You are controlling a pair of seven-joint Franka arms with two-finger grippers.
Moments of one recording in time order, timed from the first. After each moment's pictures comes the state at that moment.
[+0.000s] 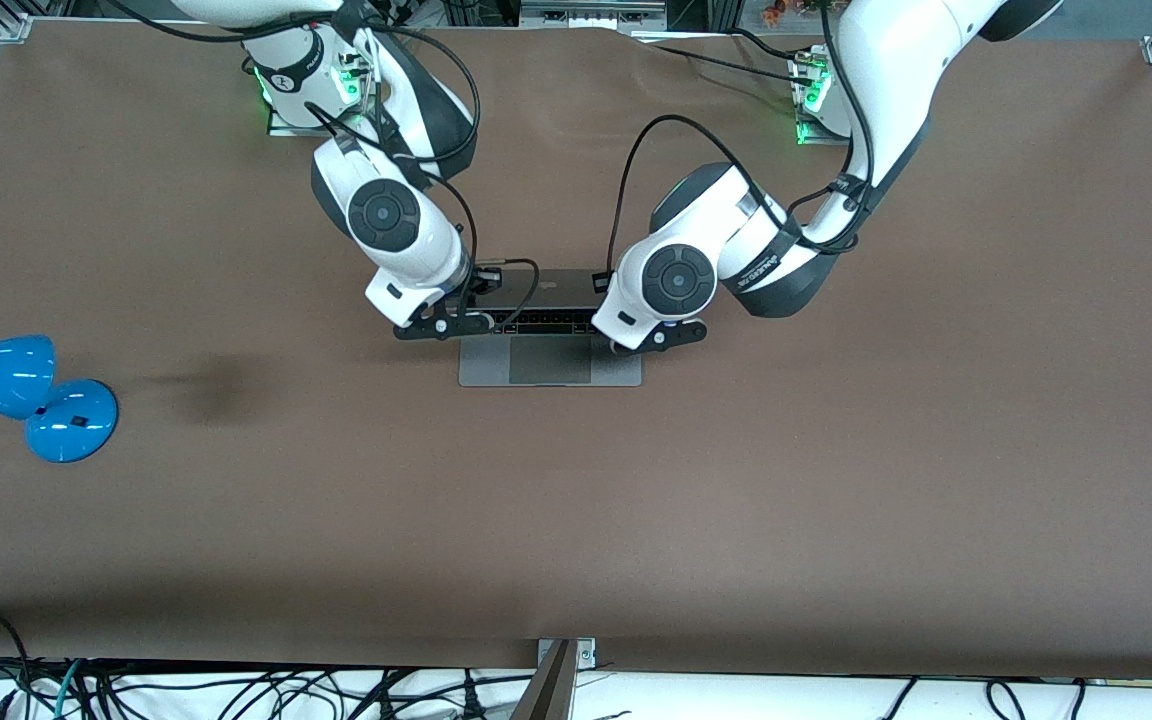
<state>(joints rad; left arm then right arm) -0.24 0.69 -0.54 -1.43 -0.04 1.76 -0.95 0.28 0.42 0.35 -1.80 0.00 2.07 0.54</state>
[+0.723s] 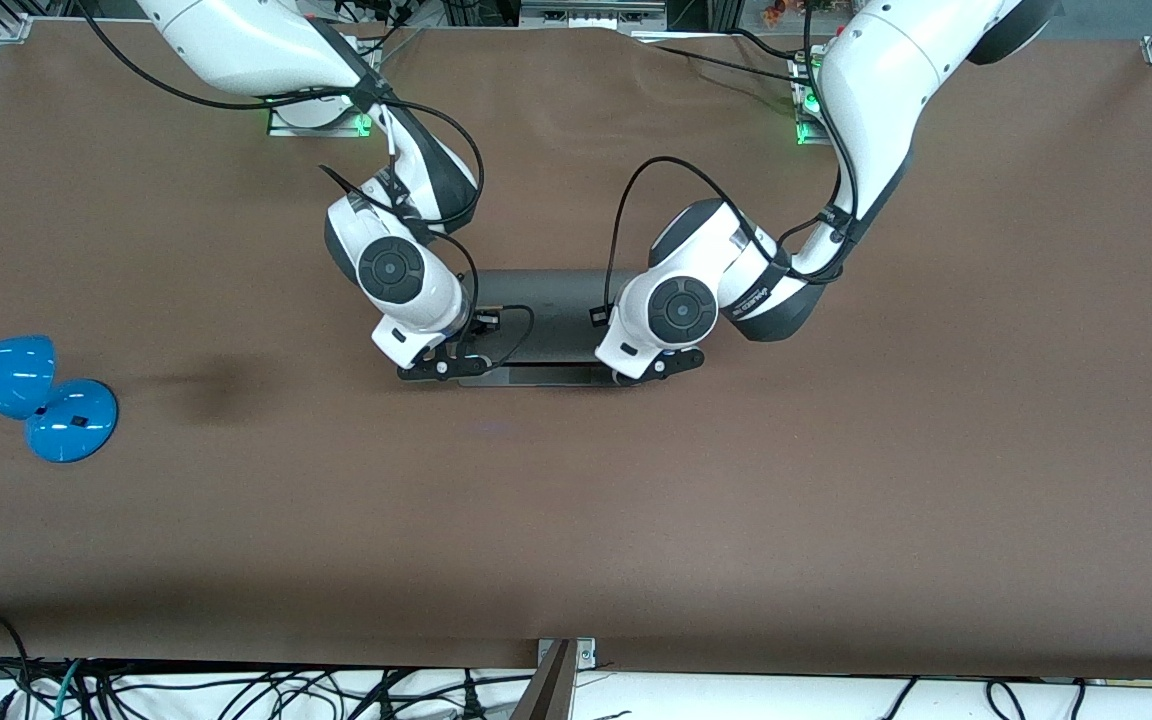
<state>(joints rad) -0.29 0.77 -0.45 -1.42 -0.04 1.90 -0.95 0.28 0.58 0.31 -1.77 -0.07 2.22 0.53</state>
